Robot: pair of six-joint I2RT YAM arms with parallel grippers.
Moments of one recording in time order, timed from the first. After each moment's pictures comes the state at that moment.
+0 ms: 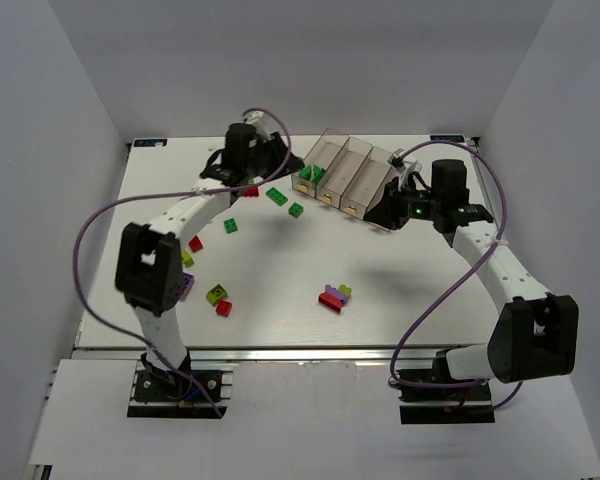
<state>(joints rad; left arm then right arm) -0.37 1.82 1.48 -0.06 0.30 -0.63 0.18 1.36 1.04 -0.29 -0.83 -0.10</state>
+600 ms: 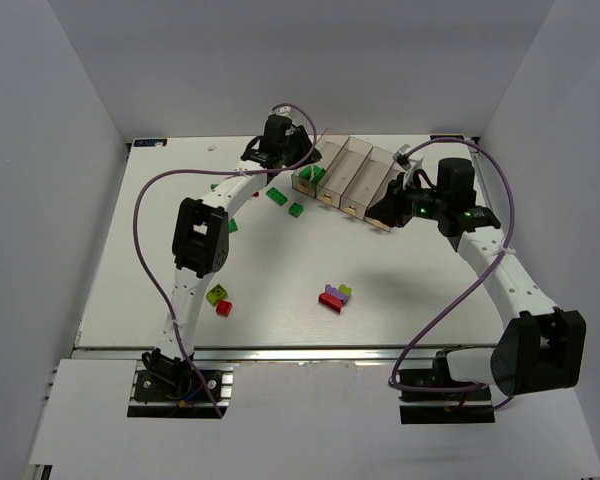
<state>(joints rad) -0.44 2.41 2.13 -0.19 0.16 -0.64 0.18 1.29 1.05 -0.28 -0.81 -0.09</state>
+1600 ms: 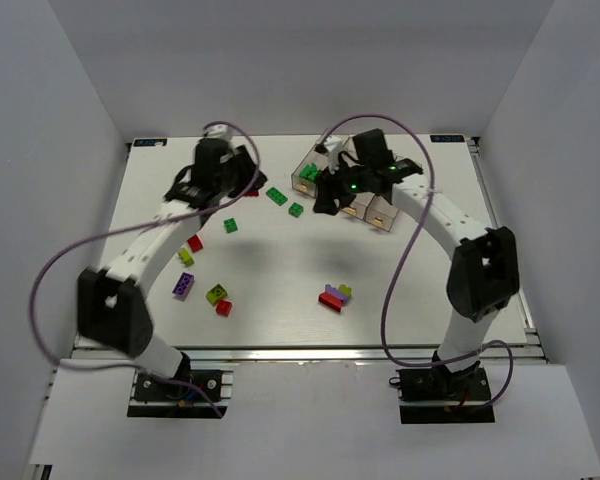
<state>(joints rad) -0.36 1.60 1.33 -0.26 0.05 -0.56 0.47 1.78 1.55 -0.53 -0.58 -0.24</state>
